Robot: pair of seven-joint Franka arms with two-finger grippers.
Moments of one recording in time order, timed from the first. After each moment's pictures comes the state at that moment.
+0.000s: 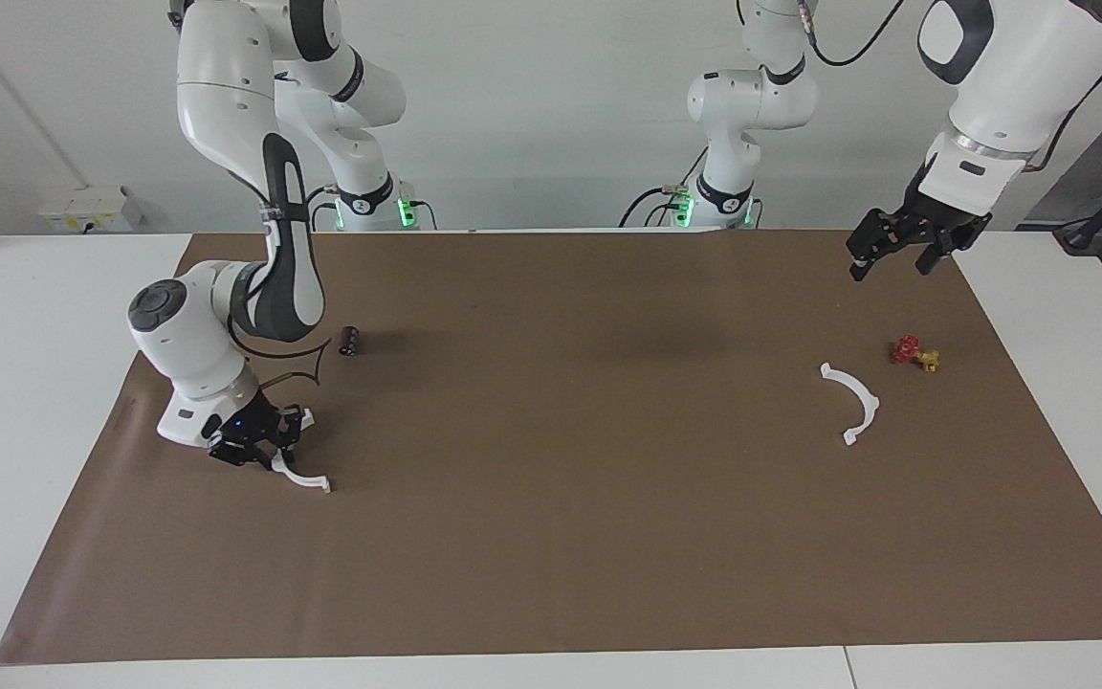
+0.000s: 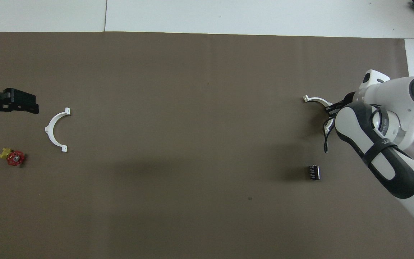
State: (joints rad) left arm -0.12 0.00 0.07 -1.59 -0.02 1.61 -0.10; right arm 0.01 0.41 -0.11 -1.93 0.23 2.45 -0.67
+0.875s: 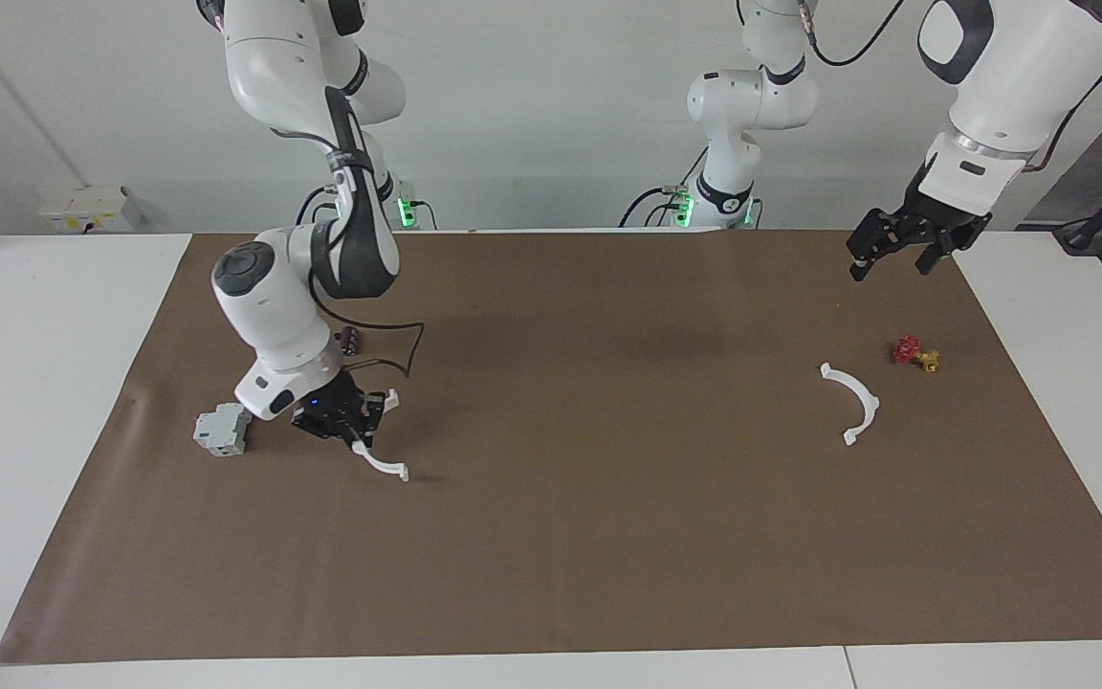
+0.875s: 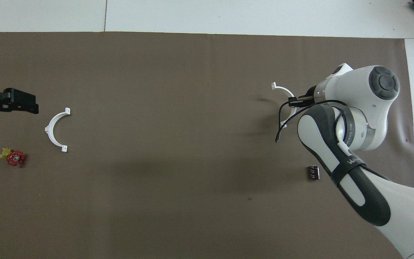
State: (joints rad) left arm -0.12 0.00 0.07 -1.59 -0.02 1.61 -0.10; right arm 0.27 0.32 -0.10 -1.89 0.16 2.35 0.04
